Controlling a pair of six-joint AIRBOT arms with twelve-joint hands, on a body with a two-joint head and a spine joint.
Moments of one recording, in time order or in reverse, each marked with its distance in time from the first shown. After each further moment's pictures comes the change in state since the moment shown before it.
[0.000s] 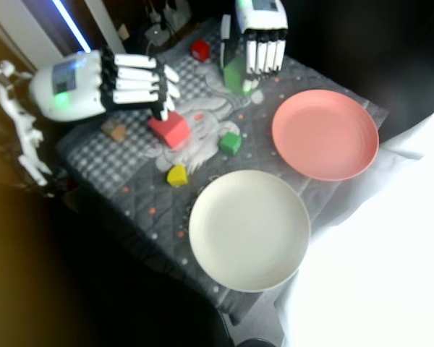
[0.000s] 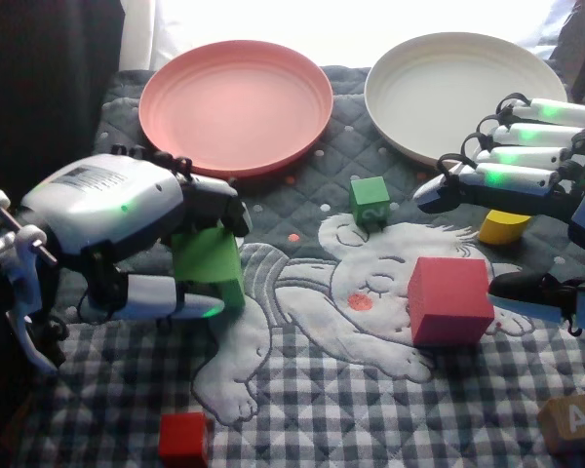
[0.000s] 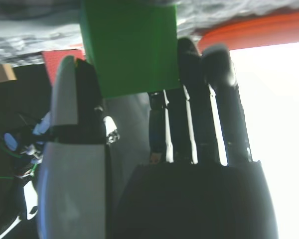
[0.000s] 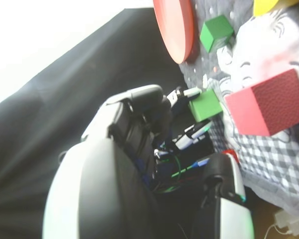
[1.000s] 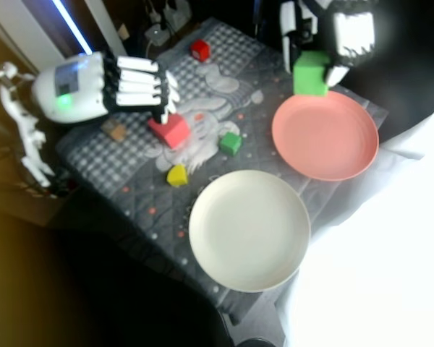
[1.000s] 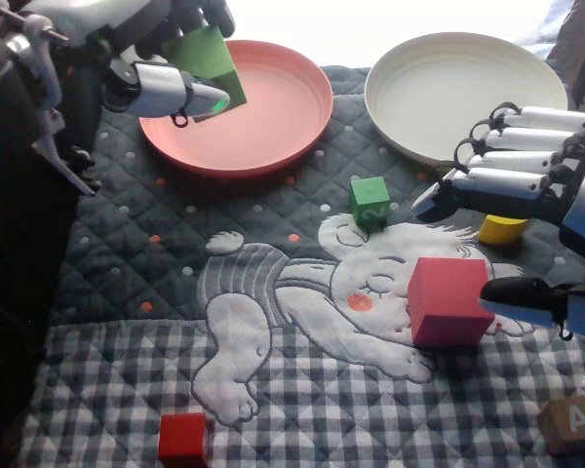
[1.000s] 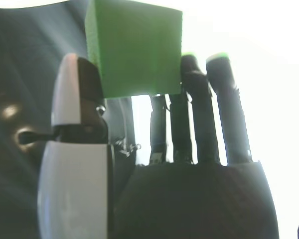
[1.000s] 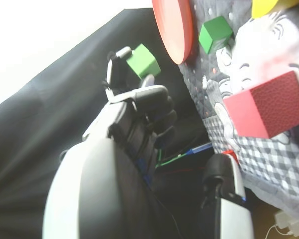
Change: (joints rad) left arm -0.336 -0.171 0.349 -0.117 0.177 0.002; right arm 0.001 -0.023 0.014 0.000 0.000 0.002
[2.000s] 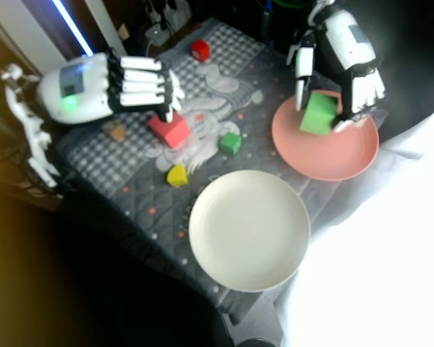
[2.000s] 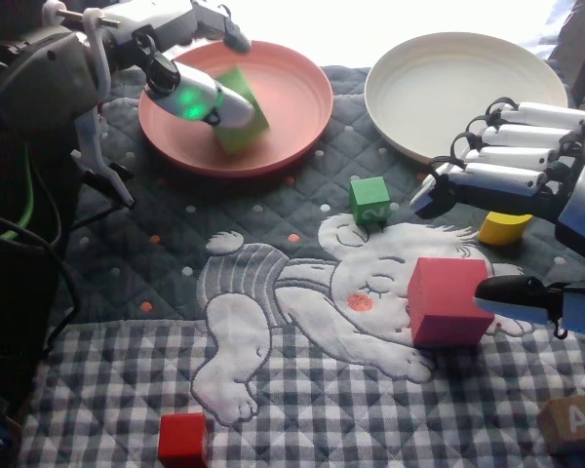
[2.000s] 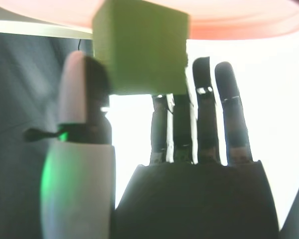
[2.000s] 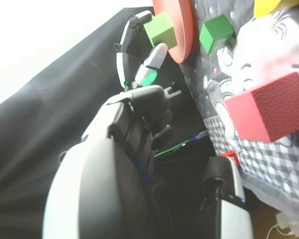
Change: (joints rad) left arm -0.048 -0.191 0.261 -0.195 0.266 0.000; right arm 0.007 -0.010 0.010 0.000 0.000 0.001
